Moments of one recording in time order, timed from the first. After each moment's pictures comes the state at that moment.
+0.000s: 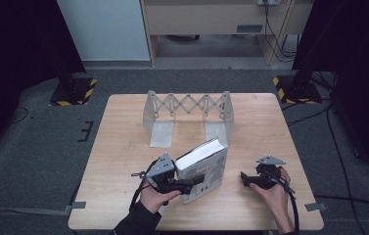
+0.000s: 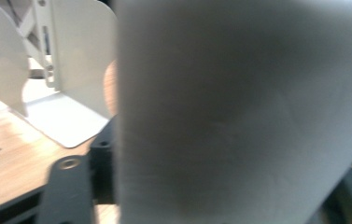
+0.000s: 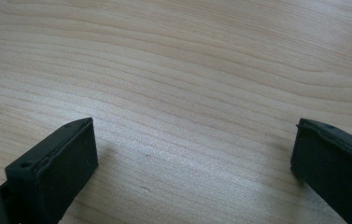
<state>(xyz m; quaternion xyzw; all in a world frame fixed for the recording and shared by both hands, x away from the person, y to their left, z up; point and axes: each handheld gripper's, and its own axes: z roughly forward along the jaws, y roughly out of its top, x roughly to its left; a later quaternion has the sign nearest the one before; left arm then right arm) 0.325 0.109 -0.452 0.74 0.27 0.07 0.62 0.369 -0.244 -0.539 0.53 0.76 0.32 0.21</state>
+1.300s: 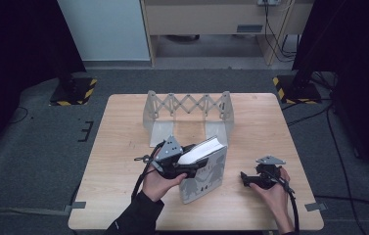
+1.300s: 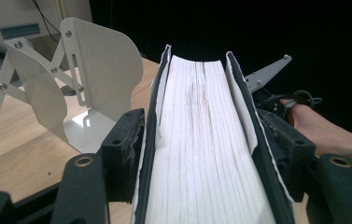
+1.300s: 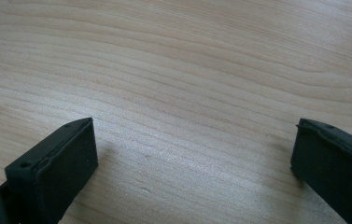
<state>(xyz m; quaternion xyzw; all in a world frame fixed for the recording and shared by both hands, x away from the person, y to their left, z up) 0.343 0.093 -0.397 0.77 0.27 0.12 0.57 0.370 -0.244 -0.539 0.52 0.76 0.32 0.21</state>
